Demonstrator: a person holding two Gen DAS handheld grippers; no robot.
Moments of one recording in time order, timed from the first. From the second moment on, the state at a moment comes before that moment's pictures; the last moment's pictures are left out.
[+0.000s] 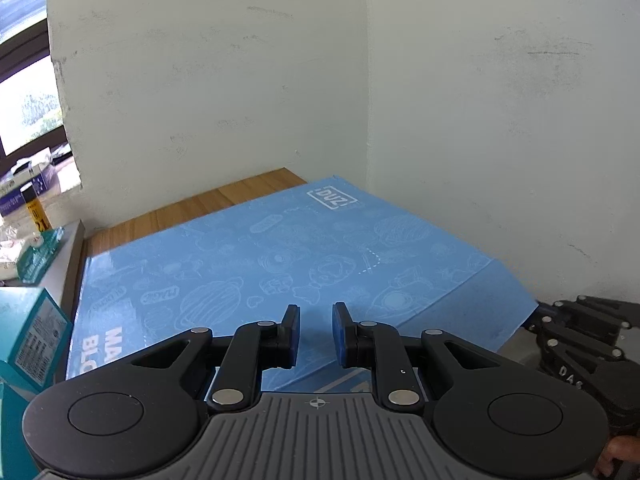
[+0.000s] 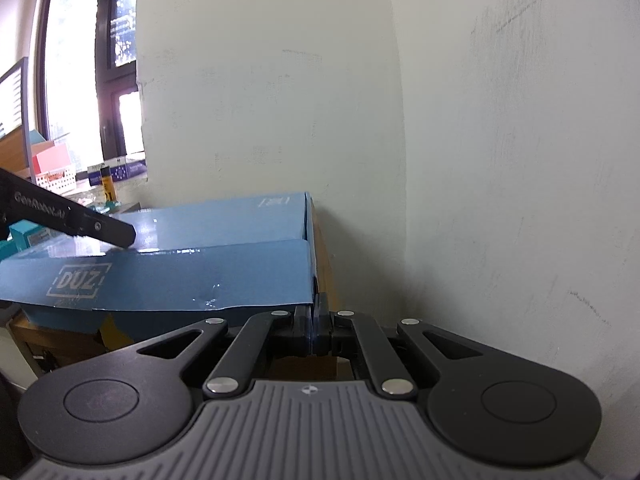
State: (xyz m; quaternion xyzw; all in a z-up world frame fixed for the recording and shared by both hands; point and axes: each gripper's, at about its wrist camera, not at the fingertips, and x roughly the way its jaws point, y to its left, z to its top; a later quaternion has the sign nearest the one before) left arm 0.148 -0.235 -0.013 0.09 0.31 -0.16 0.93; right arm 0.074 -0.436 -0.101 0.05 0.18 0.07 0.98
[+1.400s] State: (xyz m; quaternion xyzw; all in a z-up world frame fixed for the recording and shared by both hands) left arm 0.144 -0.232 -0.032 0.06 0.30 -0.16 0.94; right arm 0.076 -0.452 -0.116 0.08 0.24 0.11 0.96
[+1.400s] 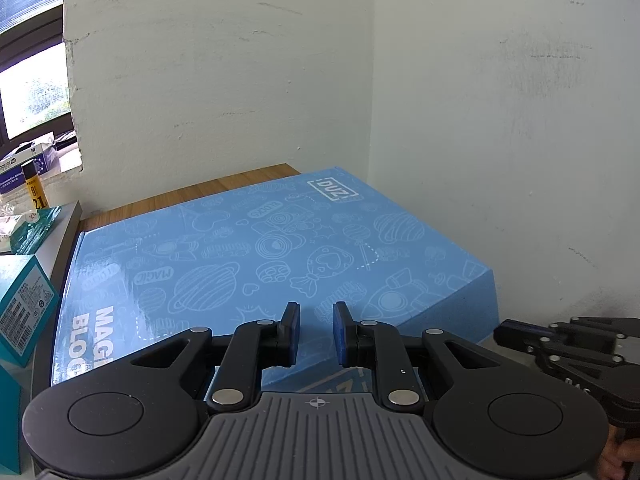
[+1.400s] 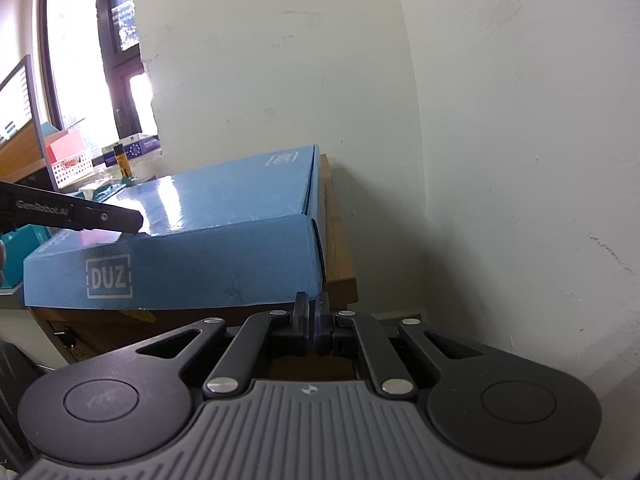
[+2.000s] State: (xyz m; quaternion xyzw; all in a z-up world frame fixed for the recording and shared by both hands) left arm 0.130 -0.218 -0.033 0.06 0.27 -0.16 0.95; right arm 0.080 -0.441 -0.101 0.05 0.24 0.09 0.96
